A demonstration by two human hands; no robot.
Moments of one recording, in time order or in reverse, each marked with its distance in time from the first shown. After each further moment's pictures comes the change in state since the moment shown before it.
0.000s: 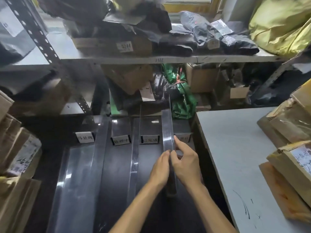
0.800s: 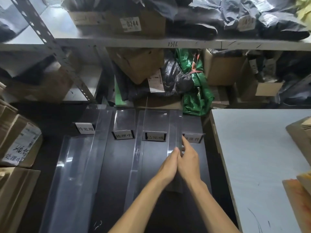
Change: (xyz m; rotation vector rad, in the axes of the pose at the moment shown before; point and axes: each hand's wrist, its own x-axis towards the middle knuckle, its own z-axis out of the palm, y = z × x) left_hand 0.056 -0.008 0.016 -0.121 -0.095 -0.153; right_hand 0.048 0.041 0.039 -0.039 -0.176 0.253
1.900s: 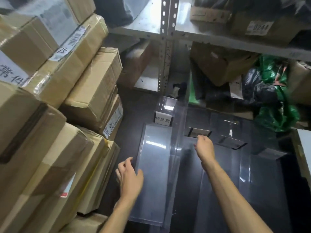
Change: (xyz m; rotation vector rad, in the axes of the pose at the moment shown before) left_hand -0.145 -0.108 -0.328 0.415 0.855 -0.067; right_hand -0.001 -0.114 0.212 0.101 -0.131 0.297
